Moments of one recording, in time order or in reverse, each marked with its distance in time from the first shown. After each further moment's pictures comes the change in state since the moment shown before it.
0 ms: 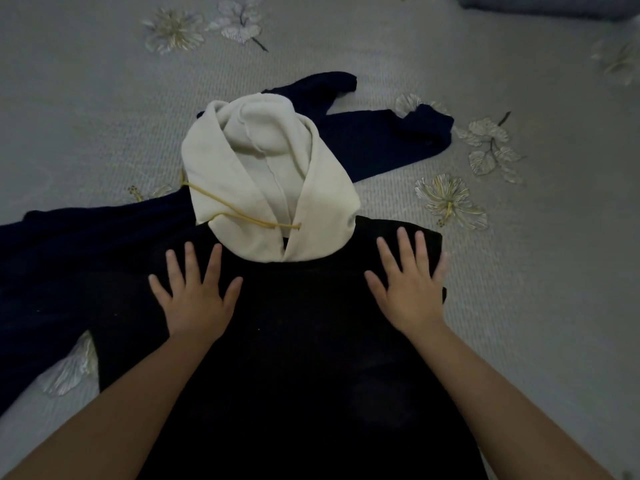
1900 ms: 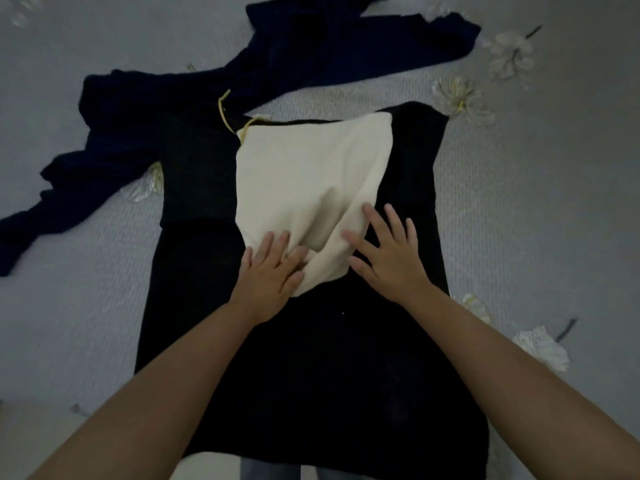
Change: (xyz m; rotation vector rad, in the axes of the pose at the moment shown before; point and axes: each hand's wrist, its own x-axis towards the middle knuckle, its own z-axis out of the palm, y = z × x) left_hand -0.230 0.002 0.036 -0.055 -0.282 0.353; right_hand -0.183 -0.005 -0.012 0.106 -0.059 -0.484
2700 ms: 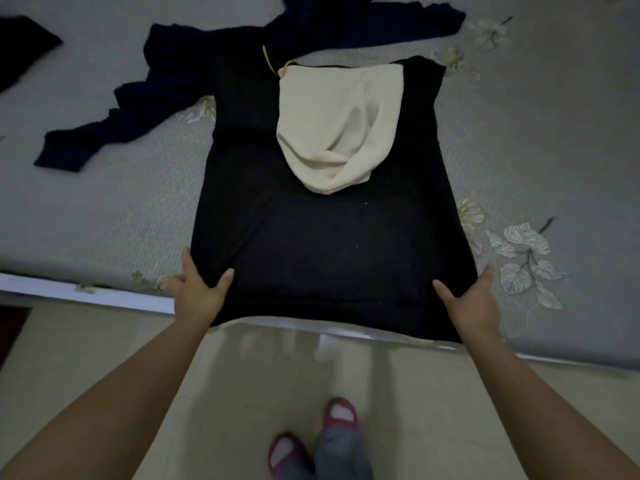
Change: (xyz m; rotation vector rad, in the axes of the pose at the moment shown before) left_hand -0.207 -0.078 0.095 -0.787 0.411 -0.683; right_hand -0.240 -0.074 0.011 0.513 0.044 1.137
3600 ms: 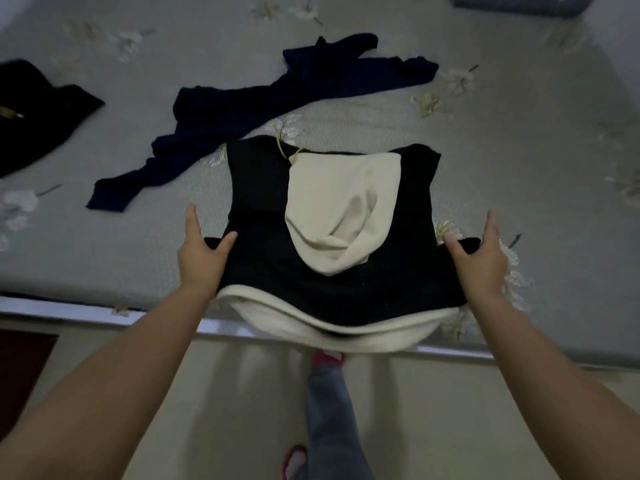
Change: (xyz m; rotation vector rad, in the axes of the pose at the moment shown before) left_hand -0.025 0.103 -0.087 -0.169 0.082 0.306; right_hand -0.043 -0.097 -0.095 0.345 0.146 -0.263
